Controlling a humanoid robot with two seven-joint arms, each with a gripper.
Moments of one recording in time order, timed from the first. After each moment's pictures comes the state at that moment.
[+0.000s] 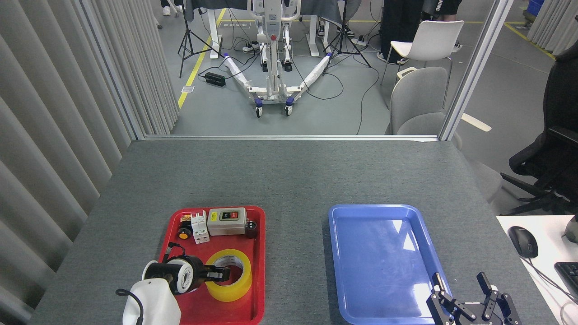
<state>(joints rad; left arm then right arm) -0.37 -0.06 0.12 -1.21 -1.53 -0.23 -1.00 0.23 -0.11 -0.20 -1.61 1.35 -0.21 -0.15</state>
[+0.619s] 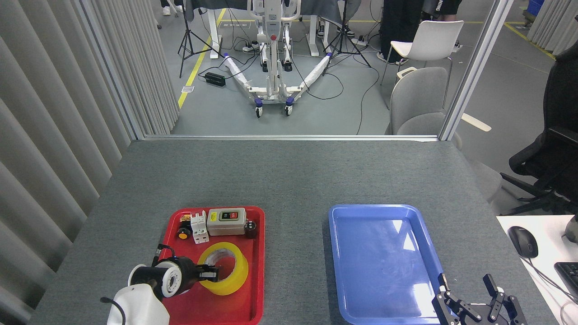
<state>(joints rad) -0.32 -0.04 0.17 -1.30 -1.38 -0.28 -1.00 0.23 -0.11 -0.23 -1.61 1.35 -0.21 -0.14</state>
